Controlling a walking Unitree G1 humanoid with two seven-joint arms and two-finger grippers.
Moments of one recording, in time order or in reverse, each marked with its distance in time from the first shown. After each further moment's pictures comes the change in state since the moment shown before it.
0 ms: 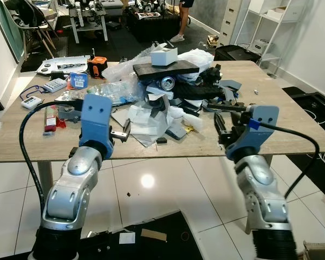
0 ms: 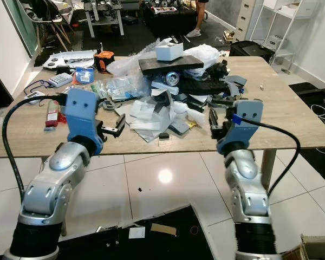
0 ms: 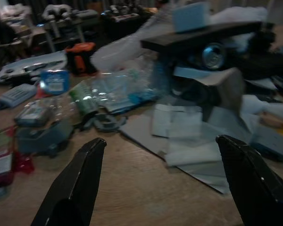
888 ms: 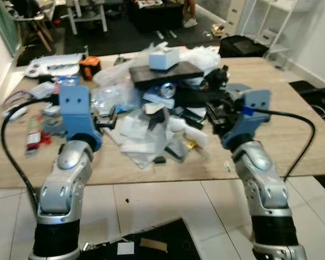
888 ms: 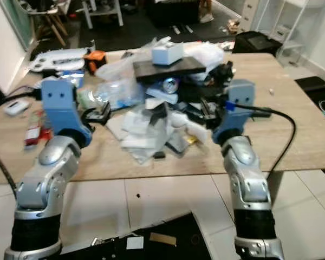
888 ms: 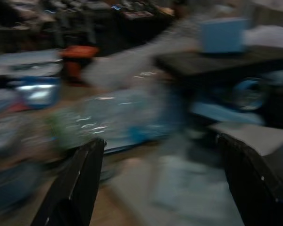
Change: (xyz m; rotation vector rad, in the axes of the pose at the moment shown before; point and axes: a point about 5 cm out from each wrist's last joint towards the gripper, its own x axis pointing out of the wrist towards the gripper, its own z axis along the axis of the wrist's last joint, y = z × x) left arm 0.002 0.009 0.008 -0.087 -0.052 0.070; right arm 0.015 0.023 0.023 0.022 -0.020 0.165
